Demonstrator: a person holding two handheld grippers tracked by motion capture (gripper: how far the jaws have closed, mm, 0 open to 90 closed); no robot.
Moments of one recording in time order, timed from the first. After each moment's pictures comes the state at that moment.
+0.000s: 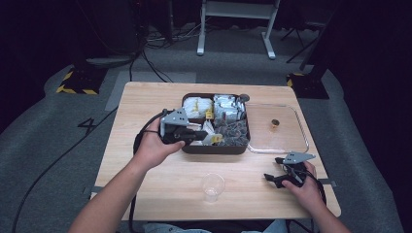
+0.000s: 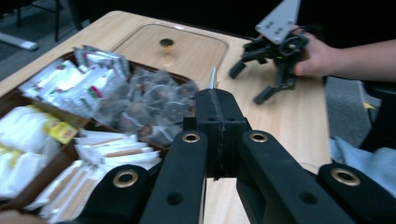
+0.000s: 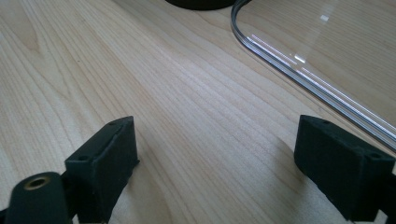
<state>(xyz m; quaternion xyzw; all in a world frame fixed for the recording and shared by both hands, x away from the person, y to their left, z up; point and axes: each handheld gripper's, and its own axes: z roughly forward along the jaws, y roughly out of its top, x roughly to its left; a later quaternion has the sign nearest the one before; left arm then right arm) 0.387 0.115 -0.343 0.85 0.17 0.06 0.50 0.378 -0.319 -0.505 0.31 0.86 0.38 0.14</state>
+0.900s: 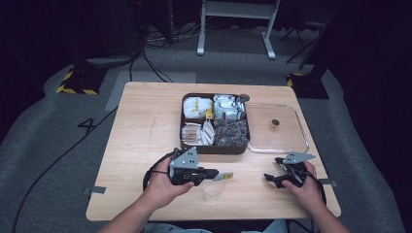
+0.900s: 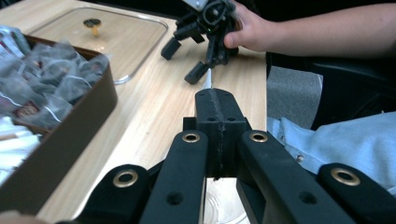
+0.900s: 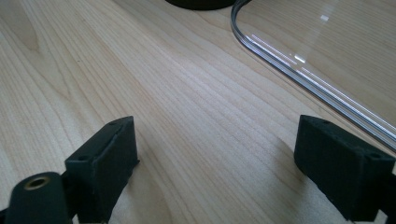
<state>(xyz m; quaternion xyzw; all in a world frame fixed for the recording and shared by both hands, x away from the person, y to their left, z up) 0.316 0.085 -0.397 0.85 0.14 0.02 0.51 0.378 -0.319 -0.505 0.31 0.86 0.38 0.14</state>
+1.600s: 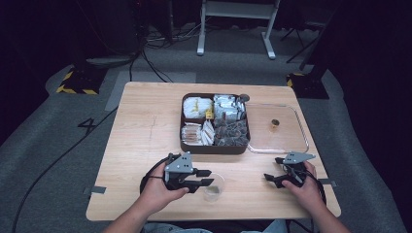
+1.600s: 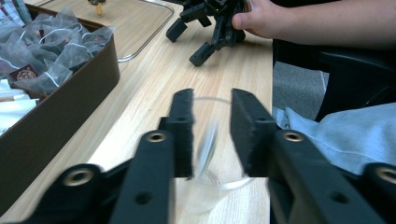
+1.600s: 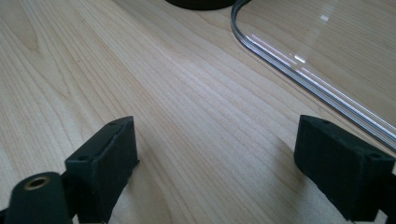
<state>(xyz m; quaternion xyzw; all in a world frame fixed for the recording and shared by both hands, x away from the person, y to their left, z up) 0.313 0.100 -0.416 0.85 0.16 0.02 0.50 0.378 -0.319 -0.505 0.31 0.86 0.38 0.14</state>
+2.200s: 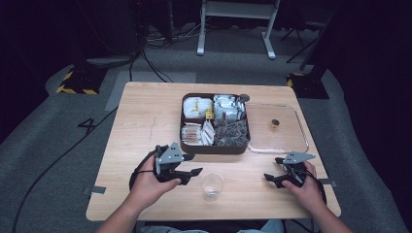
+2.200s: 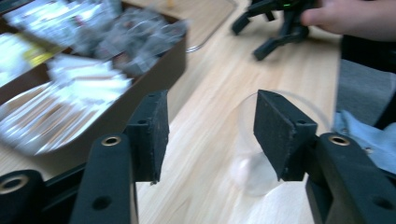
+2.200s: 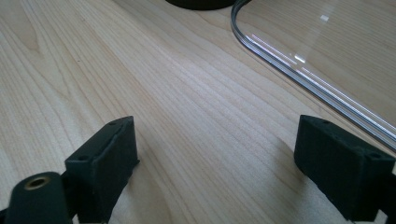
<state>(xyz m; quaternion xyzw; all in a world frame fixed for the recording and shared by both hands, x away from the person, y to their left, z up) 0.324 0.129 -0.402 0.84 0.24 0.11 0.46 0.378 -0.319 -0.505 0.31 0.86 0.38 0.14</state>
